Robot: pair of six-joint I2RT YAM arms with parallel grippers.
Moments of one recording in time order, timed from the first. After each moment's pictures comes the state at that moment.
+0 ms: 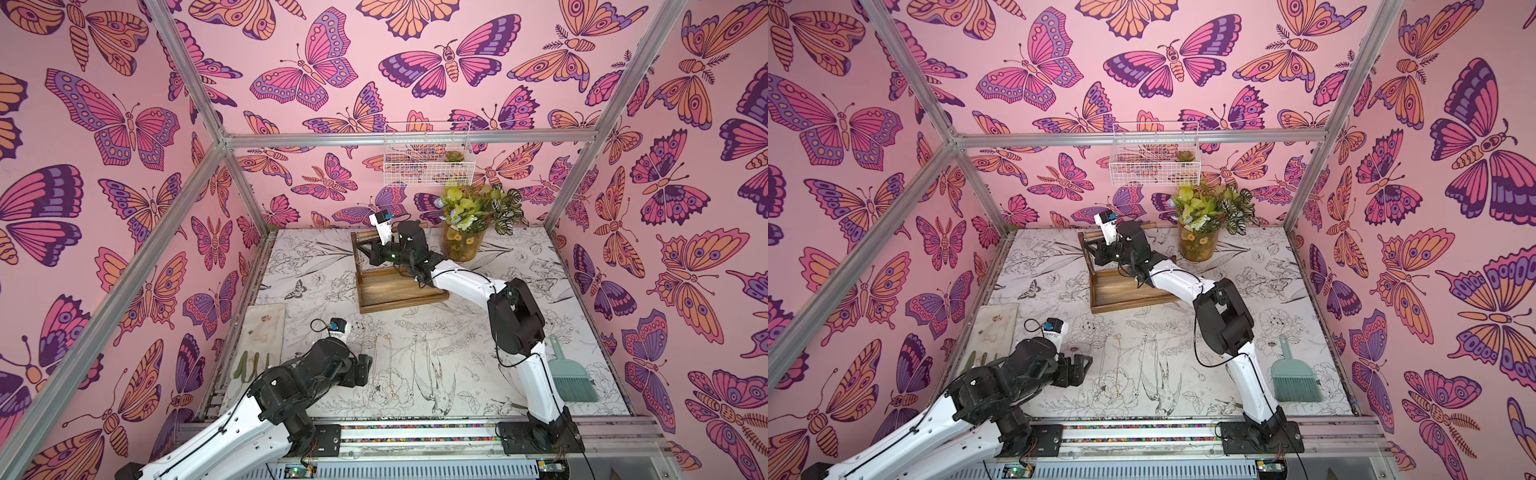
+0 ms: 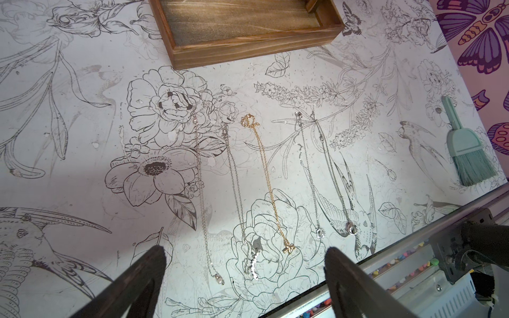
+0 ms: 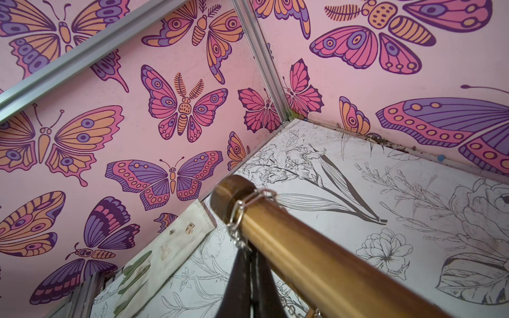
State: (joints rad) left arm -0.85 0.60 0.59 -0.81 -0.17 -0.66; right arm 0.69 2.24 1.82 0.22 -0.42 0.39
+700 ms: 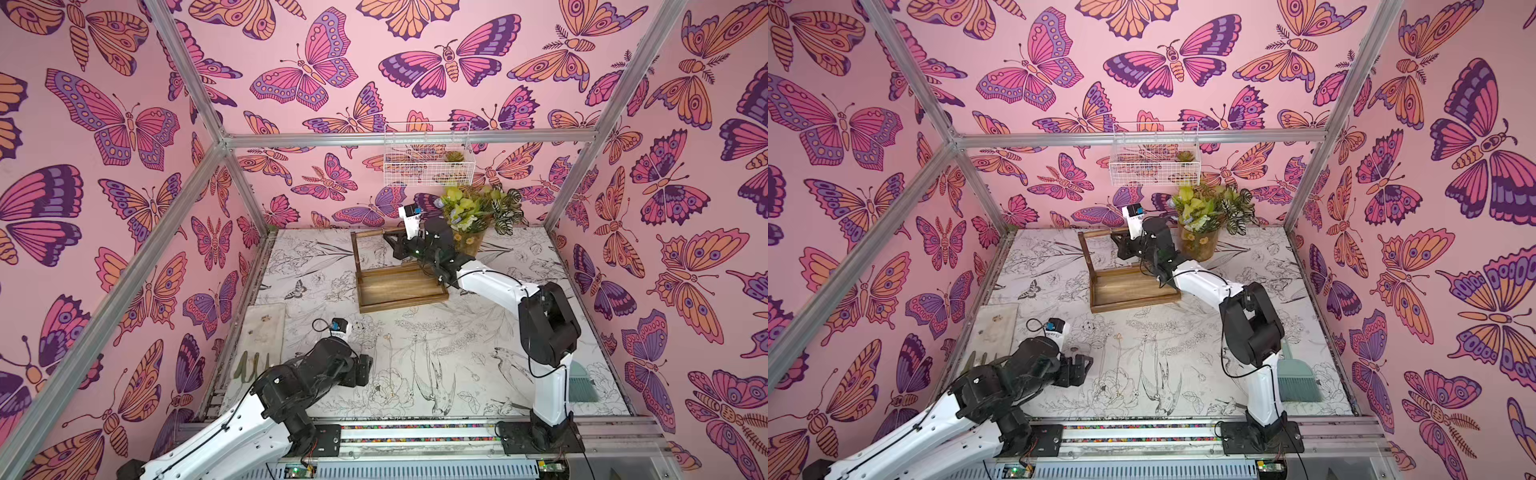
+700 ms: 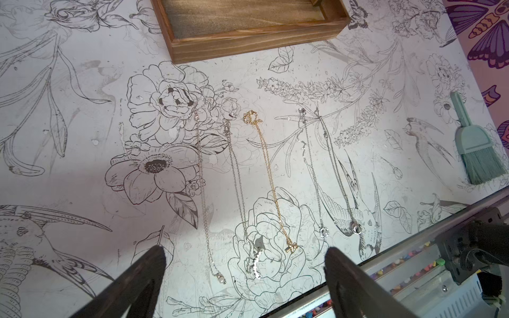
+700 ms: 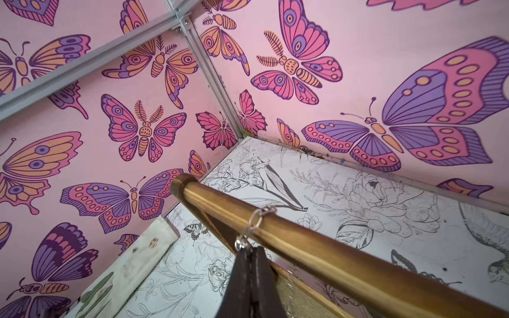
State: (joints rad) left arm -0.85 0.63 0.59 -0.81 -0.17 -0.66; right arm 0.60 2.00 1.57 0.25 -0.30 0.34
